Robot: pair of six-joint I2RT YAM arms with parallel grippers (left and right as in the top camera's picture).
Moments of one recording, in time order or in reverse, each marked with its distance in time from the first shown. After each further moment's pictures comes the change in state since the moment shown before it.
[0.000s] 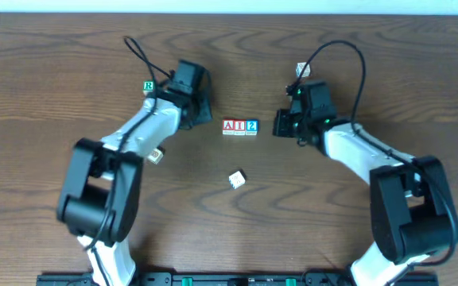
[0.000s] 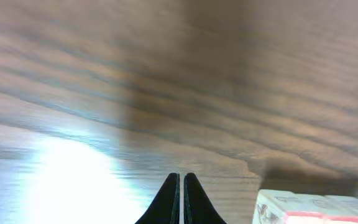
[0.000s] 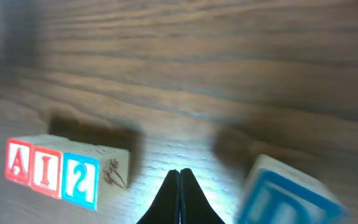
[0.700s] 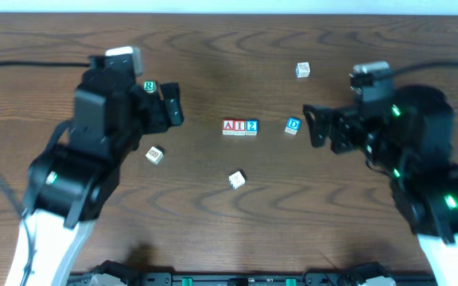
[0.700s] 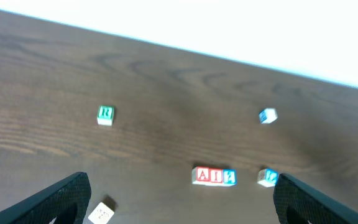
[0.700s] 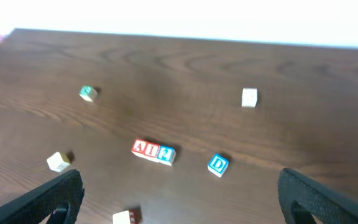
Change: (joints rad) left arm -0.002 -0.798 0.069 -0.326 -0.094 0.080; right arm -0.009 -0.791 0.234 -0.570 0.090 -0.201
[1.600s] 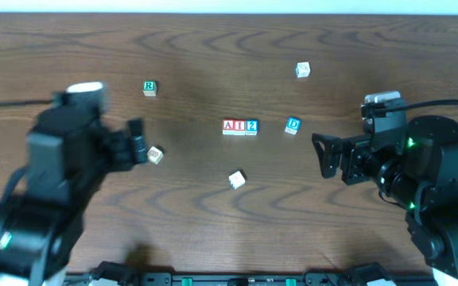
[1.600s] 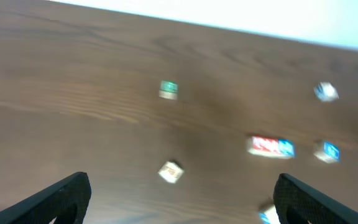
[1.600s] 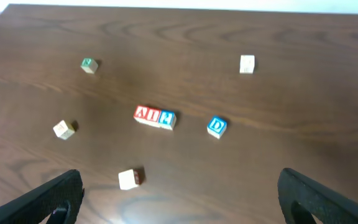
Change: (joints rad) left arm 0.161 -0.198 -0.014 -0.255 -0.045 0.162; right arm 0.000 -0.092 0.000 -0.202 0.001 0.000
